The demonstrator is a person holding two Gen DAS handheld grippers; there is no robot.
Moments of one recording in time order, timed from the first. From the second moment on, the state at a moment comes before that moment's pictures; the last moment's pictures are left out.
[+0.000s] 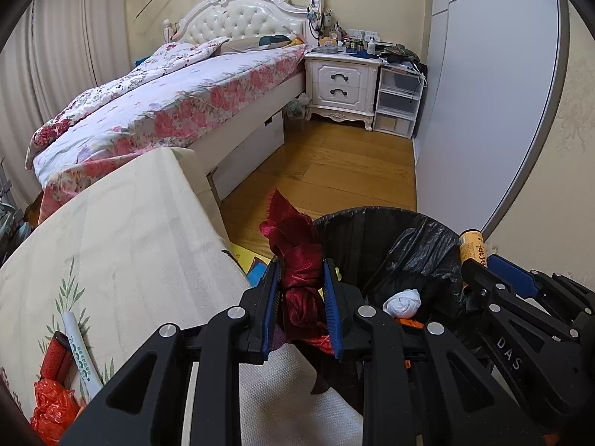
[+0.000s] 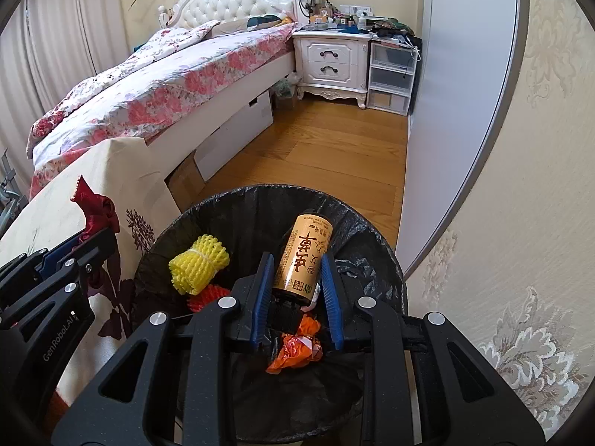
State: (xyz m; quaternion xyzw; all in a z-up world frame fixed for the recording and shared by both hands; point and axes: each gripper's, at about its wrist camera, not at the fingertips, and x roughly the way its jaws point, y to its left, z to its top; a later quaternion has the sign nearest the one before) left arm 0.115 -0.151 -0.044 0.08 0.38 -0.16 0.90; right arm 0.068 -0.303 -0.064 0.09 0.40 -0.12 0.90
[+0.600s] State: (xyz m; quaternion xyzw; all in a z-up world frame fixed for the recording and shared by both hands) left arm 0.118 -0.151 -0.047 0.09 0.38 -0.16 0.91; right arm 0.072 -0.304 -0.066 0.09 0.40 -0.13 0.90
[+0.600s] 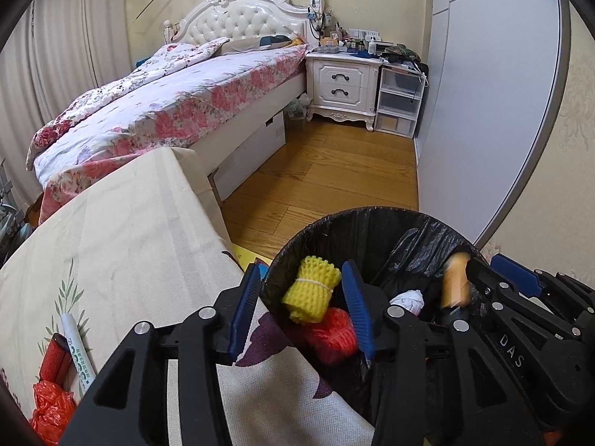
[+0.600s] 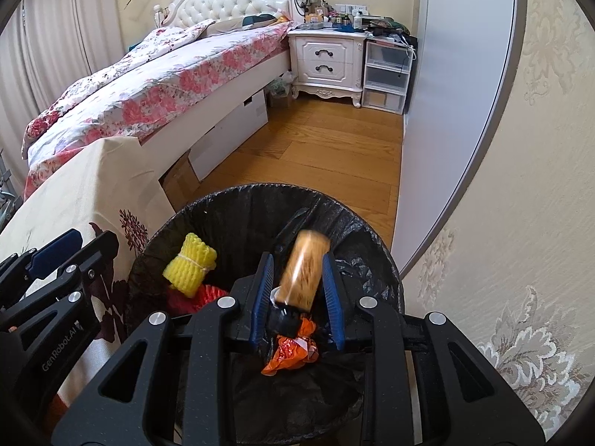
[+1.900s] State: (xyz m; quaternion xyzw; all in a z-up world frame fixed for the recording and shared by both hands) left arm 0.026 0.026 -0.009 0.02 0.37 -0.03 0.93; right arm 0.016 -0.195 -0.040 0.04 0.39 -0.04 0.92
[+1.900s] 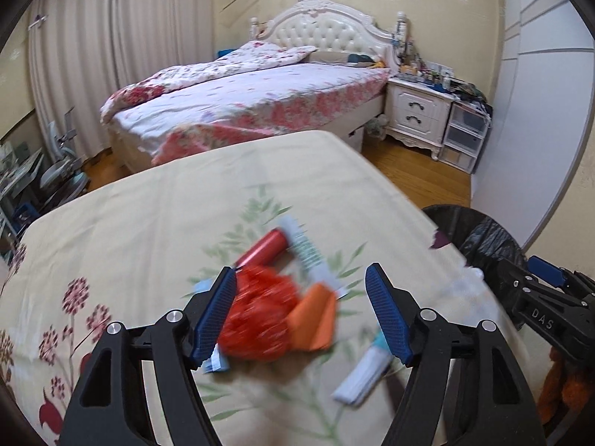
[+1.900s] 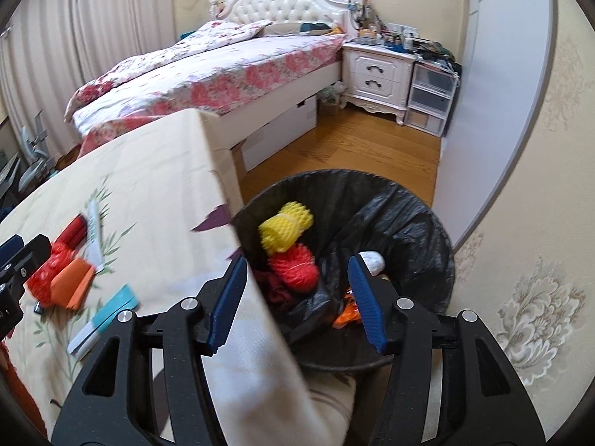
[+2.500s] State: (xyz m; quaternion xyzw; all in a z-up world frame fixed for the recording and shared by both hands) left arm -0.017 0.142 -0.032 -0.04 0.38 0.07 0.92; right arm -0.001 -0.073 -0.046 -0.02 0.42 0.07 0.91
